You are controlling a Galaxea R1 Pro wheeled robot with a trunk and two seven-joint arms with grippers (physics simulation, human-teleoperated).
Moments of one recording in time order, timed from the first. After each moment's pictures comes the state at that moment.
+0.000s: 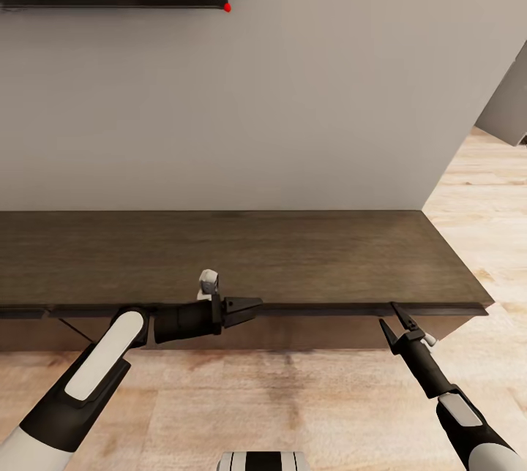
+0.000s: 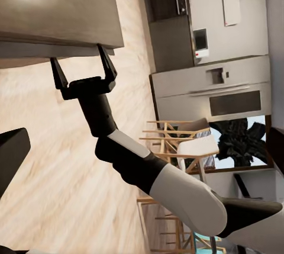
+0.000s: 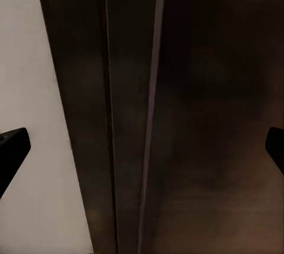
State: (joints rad) left arm -0.53 0.24 -0.37 -1.50 1.45 1.00 -0.23; right arm -0.57 -0.21 -0.45 -0.36 -0.97 0.43 1.09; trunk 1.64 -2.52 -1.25
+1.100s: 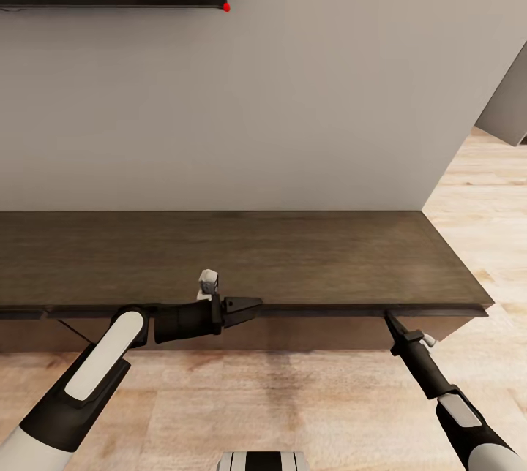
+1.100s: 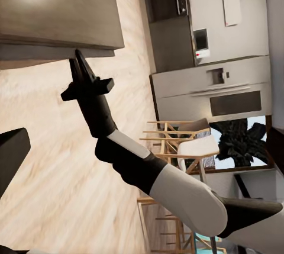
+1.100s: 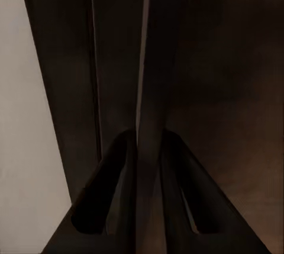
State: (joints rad) left arm -0.53 0.24 -0.37 -1.50 1.45 1.00 -0.23; right arm -0.57 -0.21 -0.45 -0.36 -0.96 0.42 1.08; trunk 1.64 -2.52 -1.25
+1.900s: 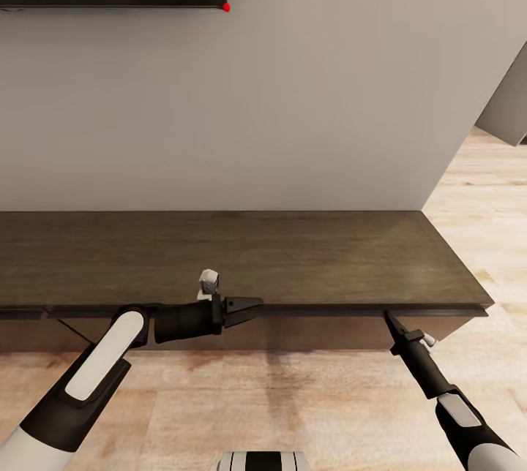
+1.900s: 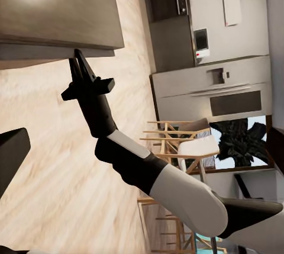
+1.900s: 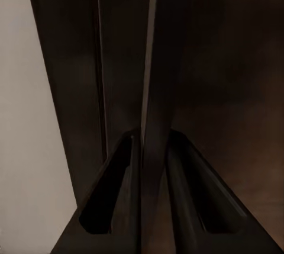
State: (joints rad) left arm -0.53 0.24 -0.37 -1.50 1.45 1.00 -0.23; right arm -0.57 -0.20 -0.45 -0.36 -0.97 0.42 1.08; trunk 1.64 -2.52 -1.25
